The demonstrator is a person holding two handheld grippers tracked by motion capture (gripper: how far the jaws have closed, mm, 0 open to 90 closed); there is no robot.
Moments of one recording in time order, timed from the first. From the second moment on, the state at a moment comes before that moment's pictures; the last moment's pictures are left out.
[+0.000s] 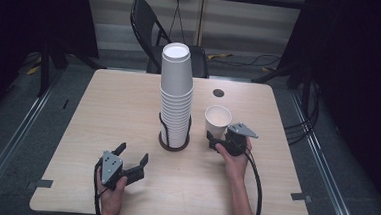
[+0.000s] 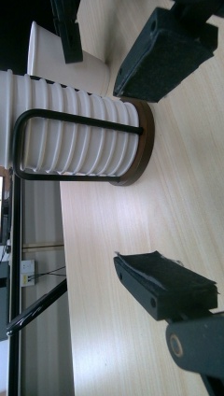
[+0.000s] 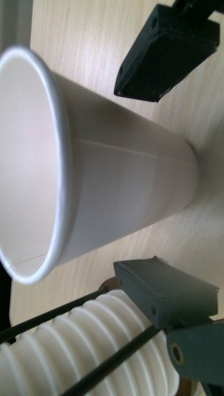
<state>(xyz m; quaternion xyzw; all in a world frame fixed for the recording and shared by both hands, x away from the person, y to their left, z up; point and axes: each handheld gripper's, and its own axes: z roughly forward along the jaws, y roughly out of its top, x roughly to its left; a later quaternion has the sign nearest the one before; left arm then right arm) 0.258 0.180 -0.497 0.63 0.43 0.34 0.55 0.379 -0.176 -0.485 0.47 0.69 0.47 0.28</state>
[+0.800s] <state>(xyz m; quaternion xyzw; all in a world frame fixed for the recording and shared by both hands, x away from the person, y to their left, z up) 0.259 0.180 -0.496 0.63 0.43 0.34 0.54 0.307 -0.184 -0.473 0.47 0.64 0.53 0.31</state>
